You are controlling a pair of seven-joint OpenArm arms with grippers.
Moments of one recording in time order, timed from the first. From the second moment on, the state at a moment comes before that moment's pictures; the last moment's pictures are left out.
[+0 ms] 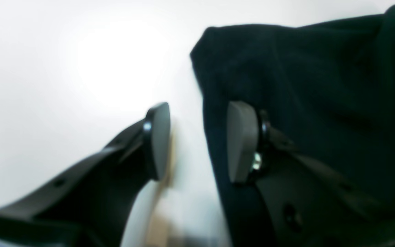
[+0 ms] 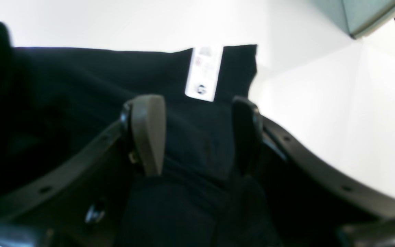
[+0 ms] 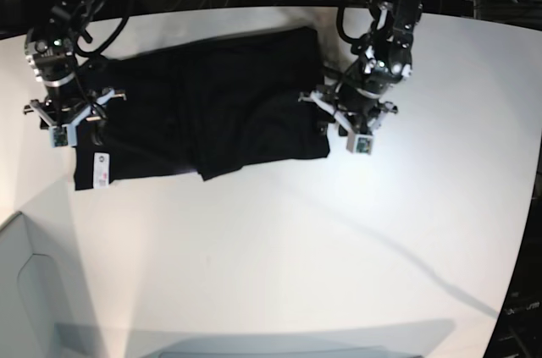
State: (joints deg) left arm 11.0 -11.4 8.4 97.1 -19.7 0.7 38.8; right arm -12.3 -1.2 36.9 106.2 -0.7 39.5 -34.9
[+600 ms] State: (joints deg) left arm 6.7 -9.8 8.5 93.1 -19.5 0.7 38.8; right arm -1.5 5.4 45.1 80.9 -0.3 39.4 -34.9
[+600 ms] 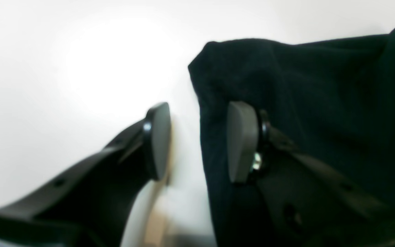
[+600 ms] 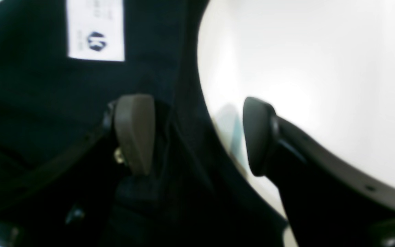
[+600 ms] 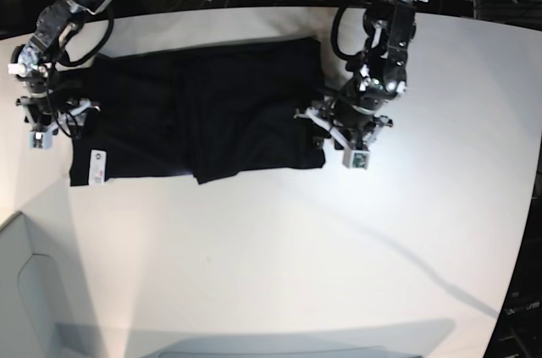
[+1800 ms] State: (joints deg) left arm 11.1 -9.7 2.9 105.7 -19.5 0.7 39.2; right arm -7.4 2.7 36.6 92.5 -1.2 39.4 -35.7
